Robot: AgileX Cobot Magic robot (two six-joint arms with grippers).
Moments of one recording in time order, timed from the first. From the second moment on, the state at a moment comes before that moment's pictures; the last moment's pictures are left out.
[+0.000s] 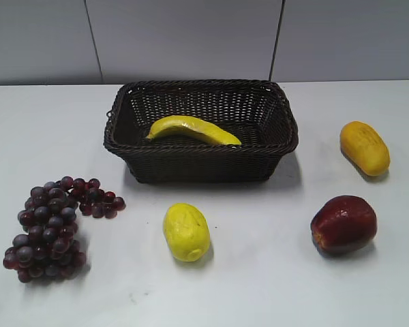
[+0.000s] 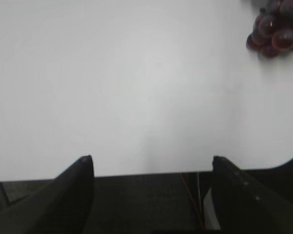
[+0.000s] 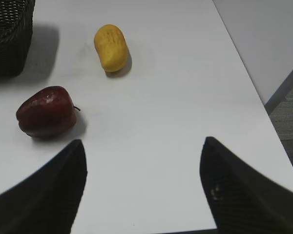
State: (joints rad) left arm 0.03 0.62 -0.52 -0.07 1.15 0.19; right arm 0.05 -0.01 -0.50 -0.06 1.04 0.04
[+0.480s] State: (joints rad) left arm 0.03 0.43 -0.49 -0.07 1.09 0.19; right arm 0.05 -0.01 -0.50 -0.06 1.04 0.04
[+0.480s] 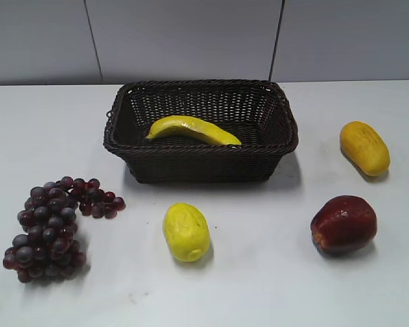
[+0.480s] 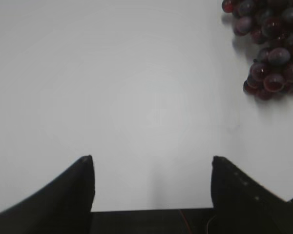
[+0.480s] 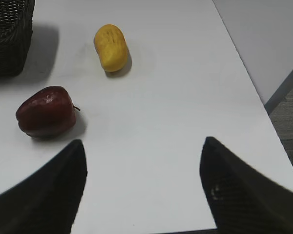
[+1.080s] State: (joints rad) left arm 0.03 0.03 -0.49 -0.03 1.09 0.19; right arm 0.05 -0.01 -0.50 -0.06 1.04 0.04
